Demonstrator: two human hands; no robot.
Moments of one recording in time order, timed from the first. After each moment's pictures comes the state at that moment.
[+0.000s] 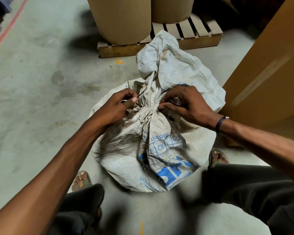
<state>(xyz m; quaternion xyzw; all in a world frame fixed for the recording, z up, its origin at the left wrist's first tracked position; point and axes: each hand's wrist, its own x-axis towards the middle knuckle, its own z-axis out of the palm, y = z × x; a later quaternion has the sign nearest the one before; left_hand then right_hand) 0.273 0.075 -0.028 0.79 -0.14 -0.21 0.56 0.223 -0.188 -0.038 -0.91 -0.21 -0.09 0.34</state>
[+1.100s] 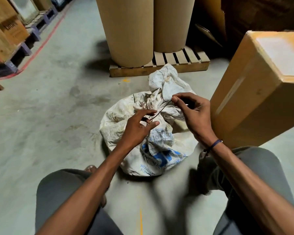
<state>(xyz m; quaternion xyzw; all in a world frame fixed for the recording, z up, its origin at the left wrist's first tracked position) 0.119 0.064 -0.002 0.82 -0.19 -0.02 0.54 0.072 -0.140 0.054 -0.72 0.02 -0.23 0.65</state>
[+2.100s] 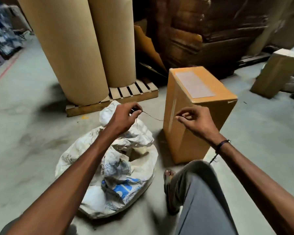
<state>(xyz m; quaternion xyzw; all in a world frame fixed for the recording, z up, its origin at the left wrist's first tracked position) 0.153 -0.096 0.124 0.83 -0.40 0.05 0.39 -0.026 -0.333 0.136 -0.90 0.11 -0.23 0.35</state>
